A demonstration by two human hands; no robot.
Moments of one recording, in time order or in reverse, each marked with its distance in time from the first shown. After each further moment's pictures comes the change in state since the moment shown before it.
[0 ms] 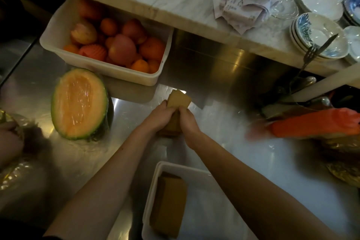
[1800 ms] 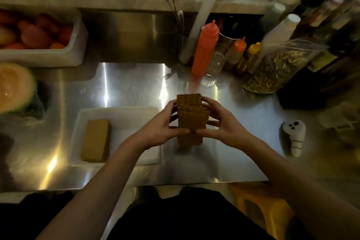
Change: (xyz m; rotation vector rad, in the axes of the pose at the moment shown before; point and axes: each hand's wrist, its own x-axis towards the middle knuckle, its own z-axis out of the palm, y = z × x) left_hand -0.254 0.007 0.243 0.107 -0.485 0.516; right_hand -0.177 0.222 -0.359 -0.261 -0.167 -0.689
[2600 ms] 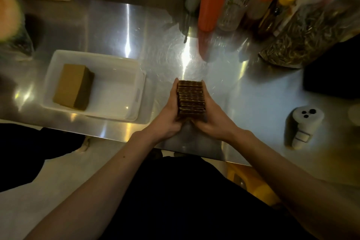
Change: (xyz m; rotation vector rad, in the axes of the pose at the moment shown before) left_hand 0.035 -0.056 0.131 0.227 0.261 -0.047; right_hand 0.000 0.120 -0.006 -0.120 -0.197 -0.121
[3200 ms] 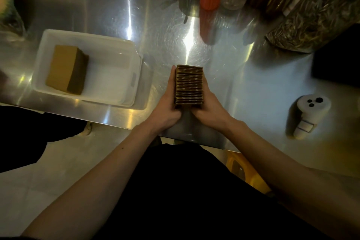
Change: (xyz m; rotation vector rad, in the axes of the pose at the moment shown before) left_hand 0.001 -0.011 0.025 -0.078 0.126 -0.086; right_hand 0.000 0.010 0.015 0.119 0.016 0.061
